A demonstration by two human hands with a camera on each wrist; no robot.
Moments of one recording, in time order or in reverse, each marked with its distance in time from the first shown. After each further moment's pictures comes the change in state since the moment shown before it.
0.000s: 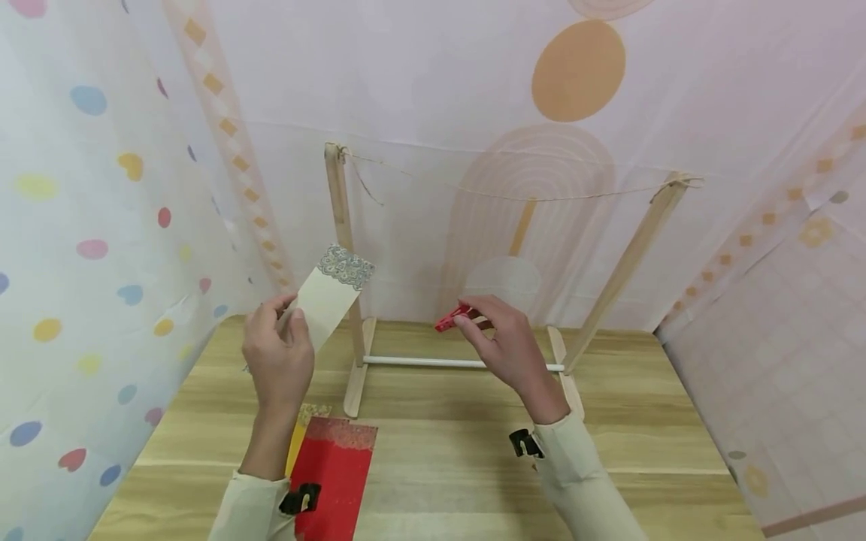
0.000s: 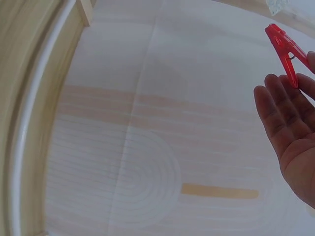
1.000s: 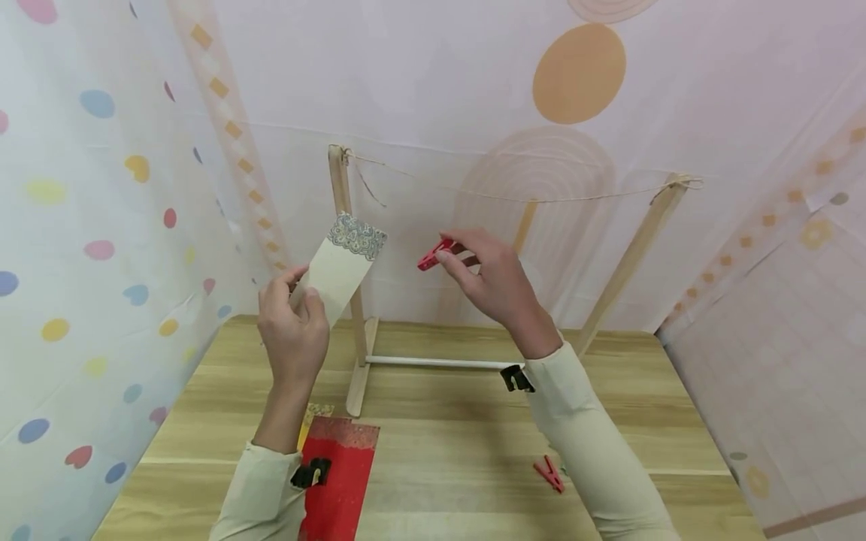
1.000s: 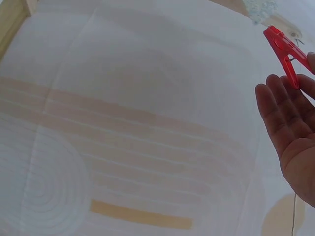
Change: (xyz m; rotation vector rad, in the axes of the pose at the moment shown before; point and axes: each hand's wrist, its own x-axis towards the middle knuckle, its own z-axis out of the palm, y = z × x) left_hand 0.022 0.029 0.024 -0.072 0.007 0.060; right_hand 0.082 -0.024 -0.028 -0.021 0.036 -0.162
